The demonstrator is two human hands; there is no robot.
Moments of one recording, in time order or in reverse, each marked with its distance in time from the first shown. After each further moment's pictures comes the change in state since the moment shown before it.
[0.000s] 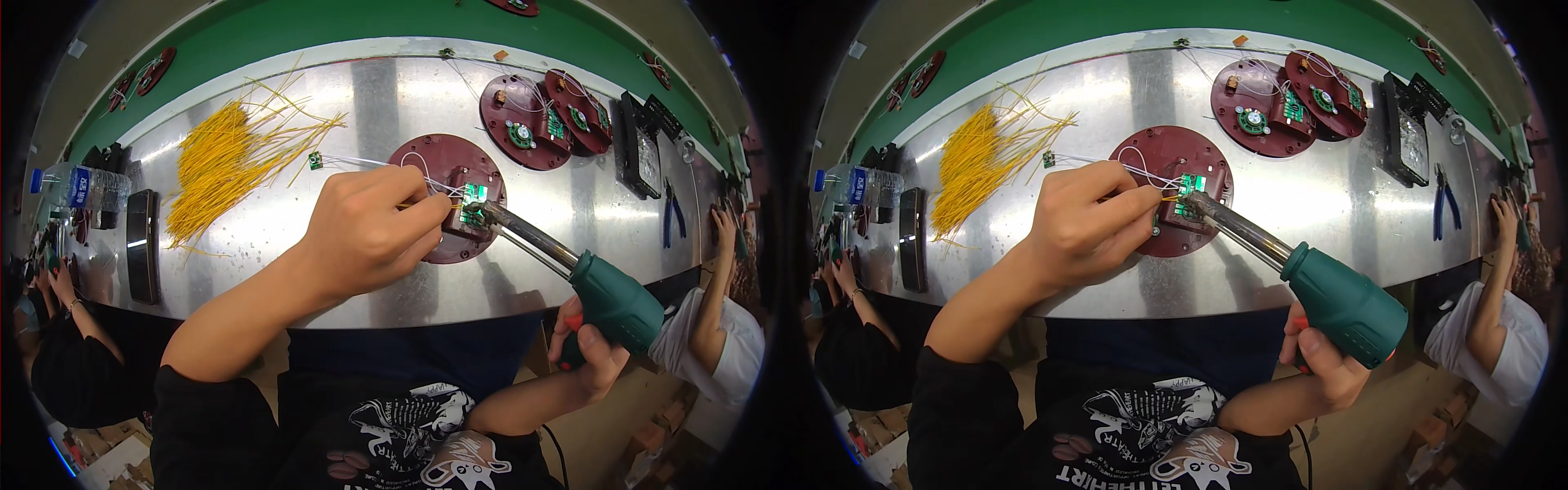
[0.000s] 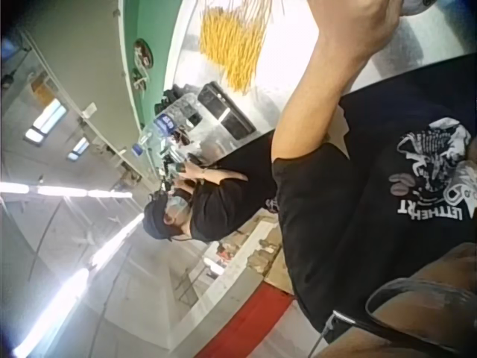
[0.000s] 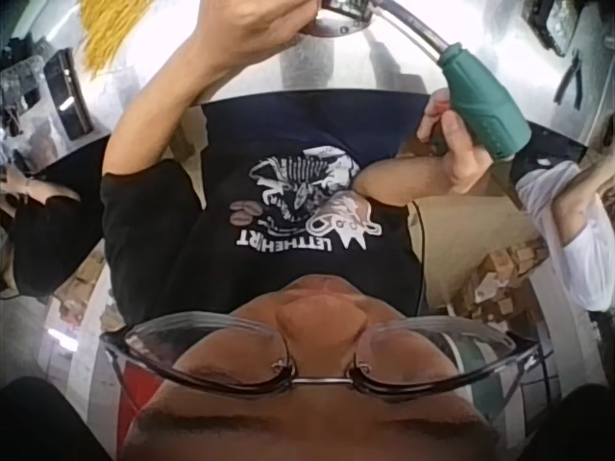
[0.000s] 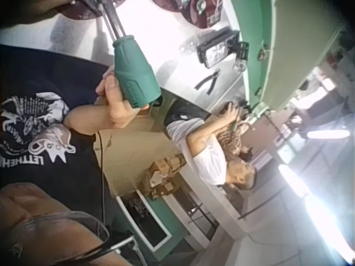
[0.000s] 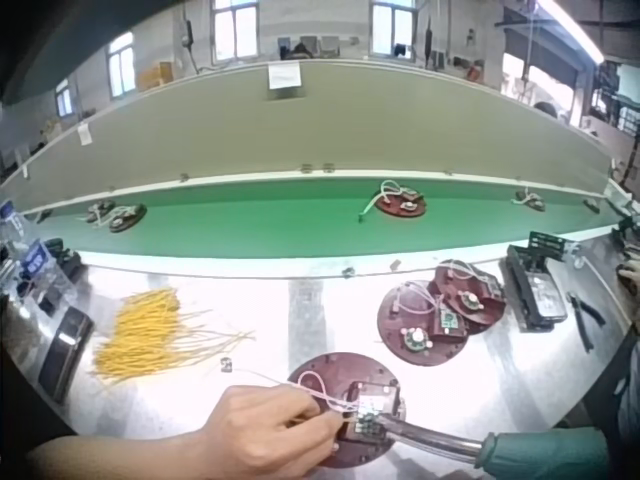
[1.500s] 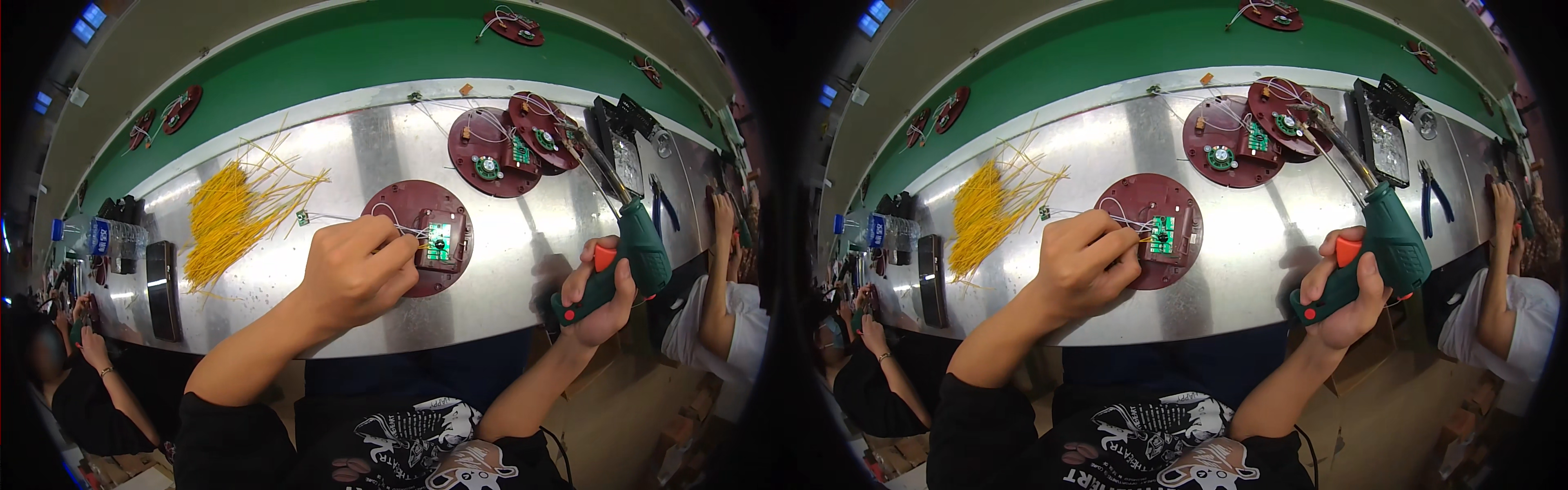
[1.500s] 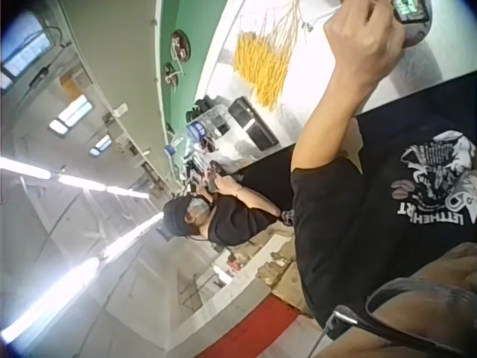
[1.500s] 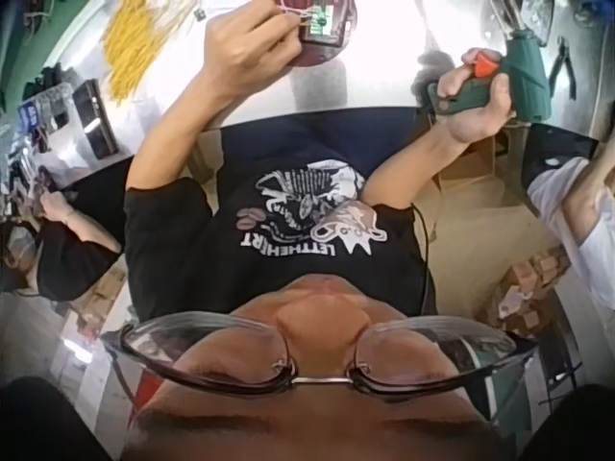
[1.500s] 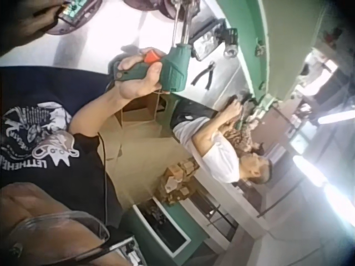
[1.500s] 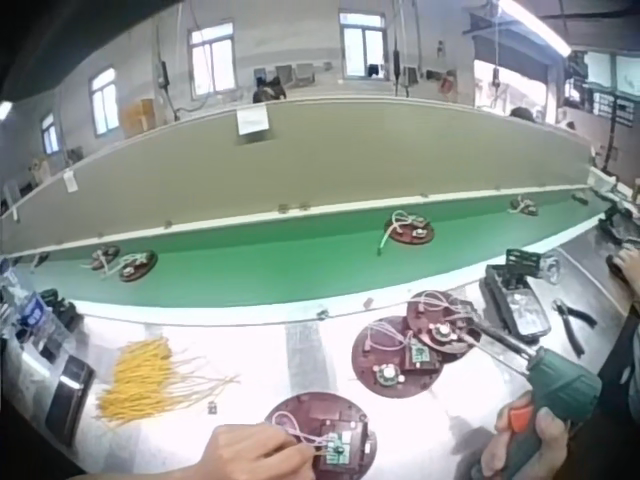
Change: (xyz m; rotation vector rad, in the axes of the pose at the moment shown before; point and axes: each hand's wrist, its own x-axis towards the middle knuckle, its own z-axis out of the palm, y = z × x) left_hand 0.007 0.004 0.000 0.035 -0.003 0.009; right_hand 0.063 0.038 -0.017 0.353 0.210 -0.299
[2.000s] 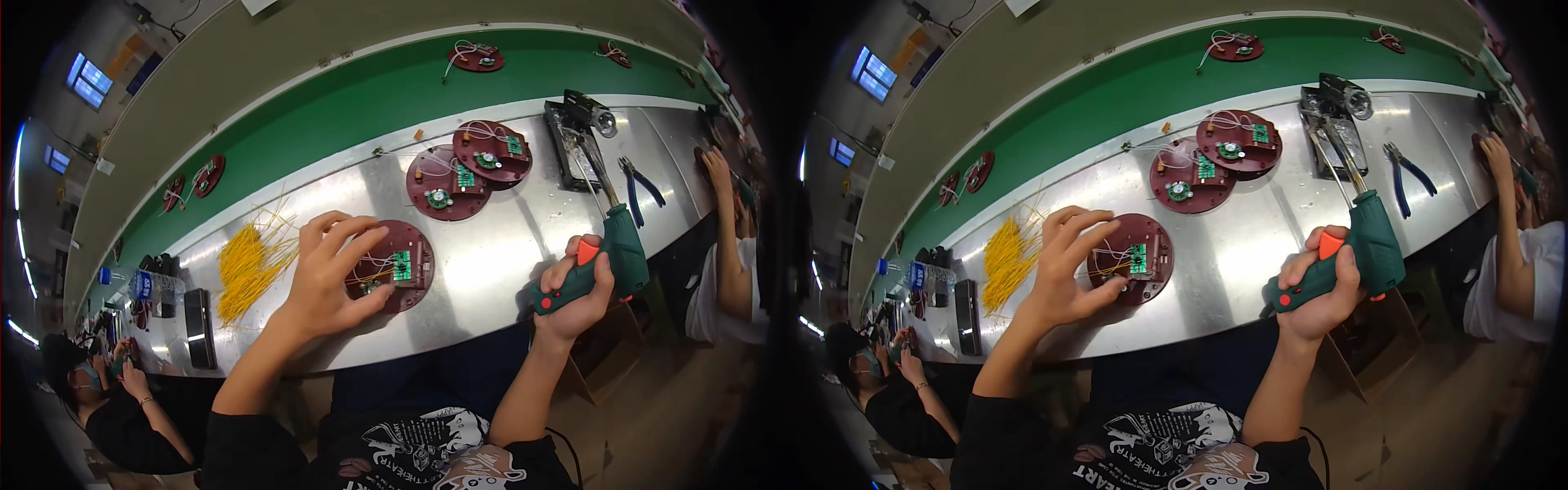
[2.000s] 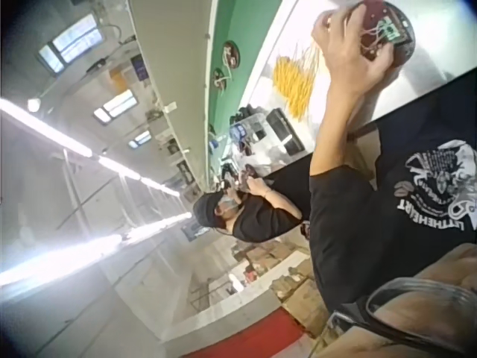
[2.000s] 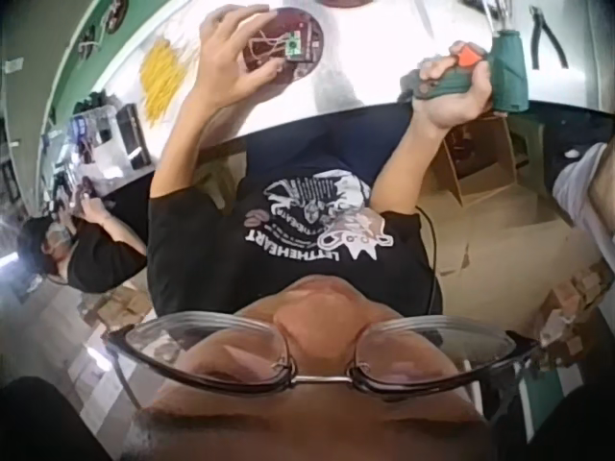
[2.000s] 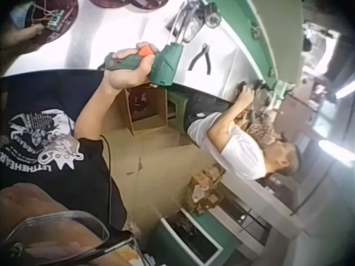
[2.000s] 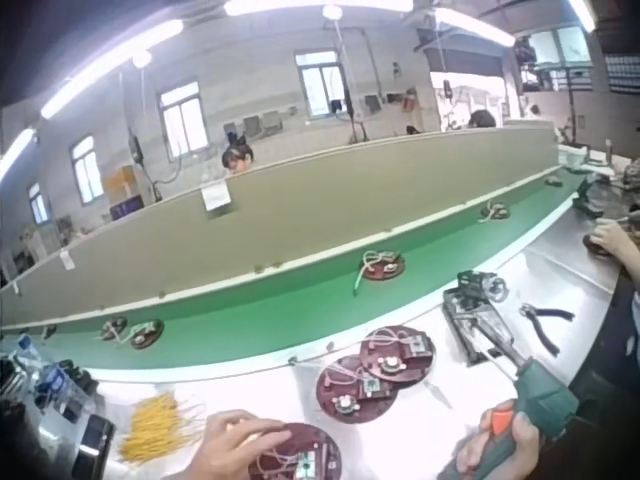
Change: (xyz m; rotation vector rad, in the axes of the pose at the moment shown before) left_hand 0.039 0.020 -0.026 0.127 -0.110 -0.001; right_hand 0.004 -0.001 0.003 0.269 0.339 -0.126
